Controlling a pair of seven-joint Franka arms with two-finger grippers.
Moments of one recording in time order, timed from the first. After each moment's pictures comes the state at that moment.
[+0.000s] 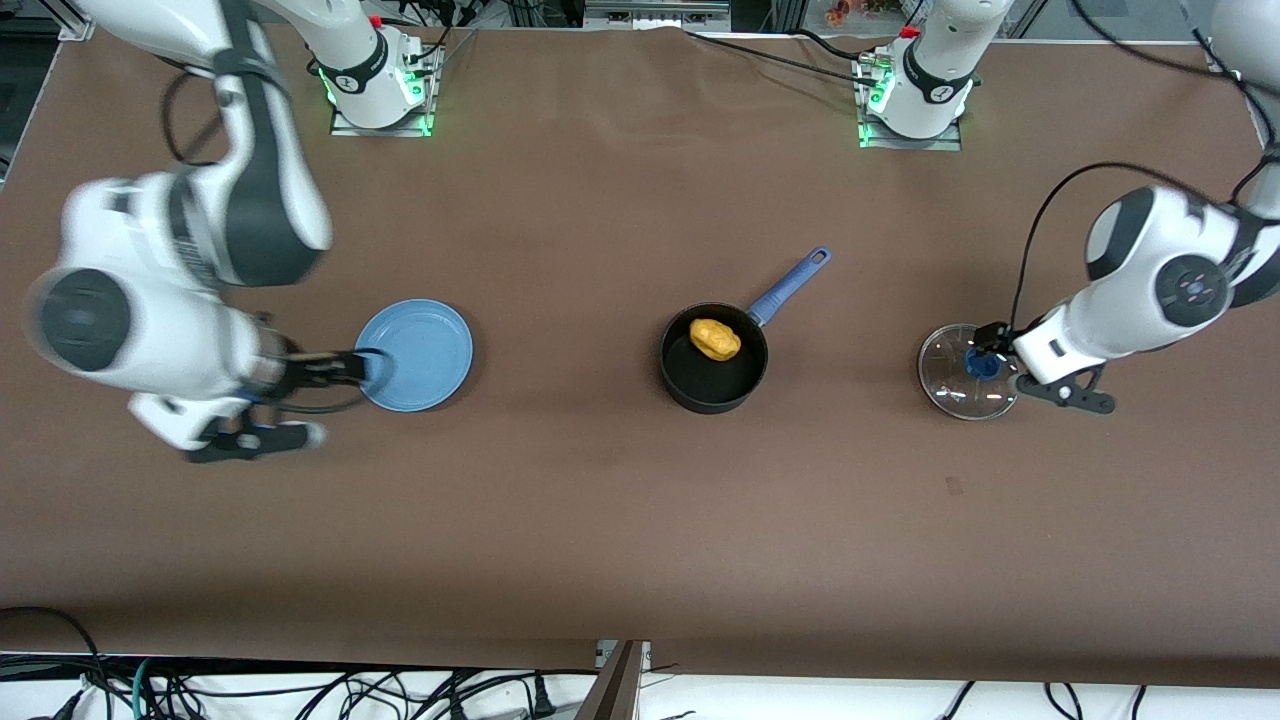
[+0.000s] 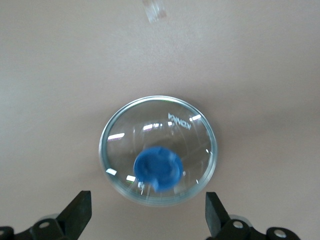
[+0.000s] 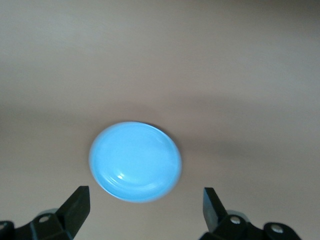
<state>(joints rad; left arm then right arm) 1.07 0.48 -1.12 -1.99 0.52 2.00 -0.07 0.32 0.50 -0.22 -1.26 0.07 1.59 -0.04</state>
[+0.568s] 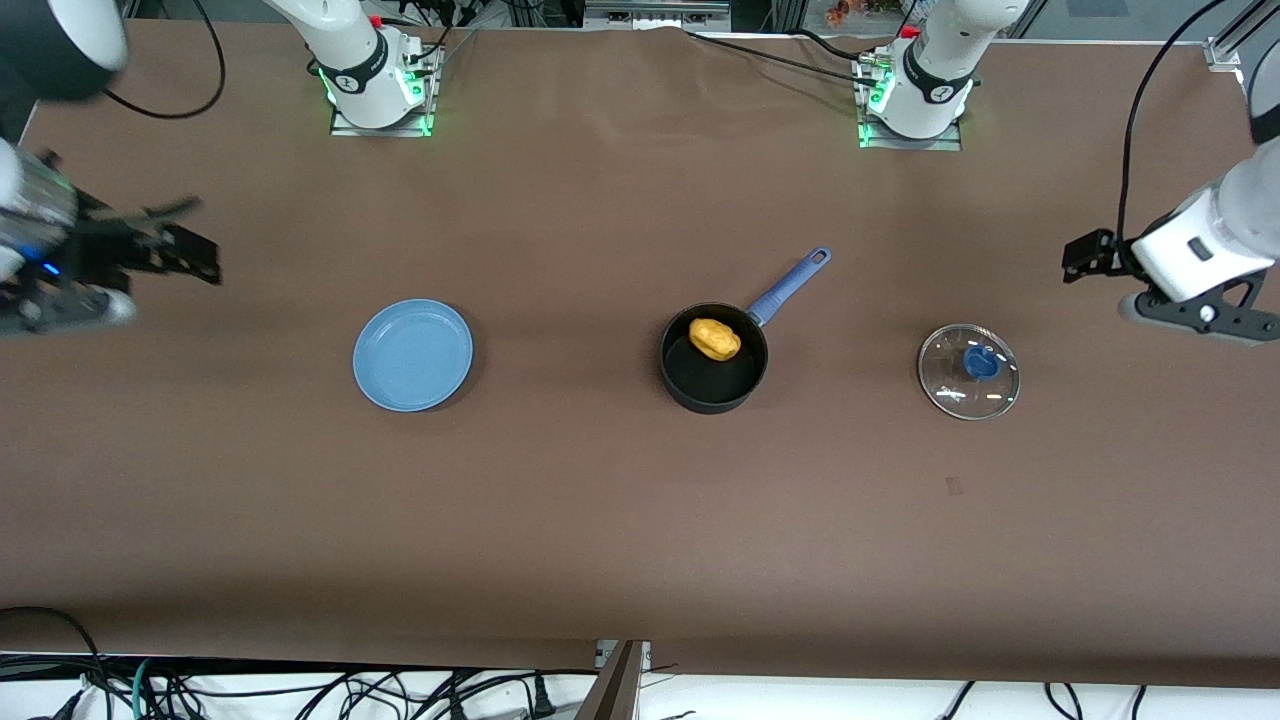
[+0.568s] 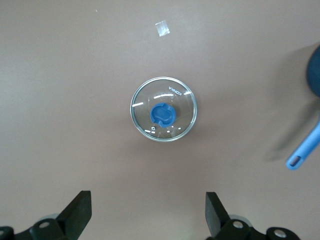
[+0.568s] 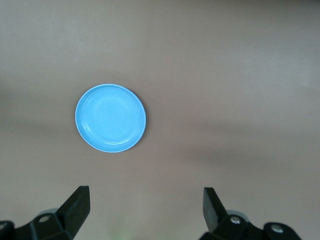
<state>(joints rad) 1.24 0.45 -1.52 -1.63 0.49 1.46 -0.07 0.12 0.15 -0.07 -1.39 -0.03 1.47 -0.08</state>
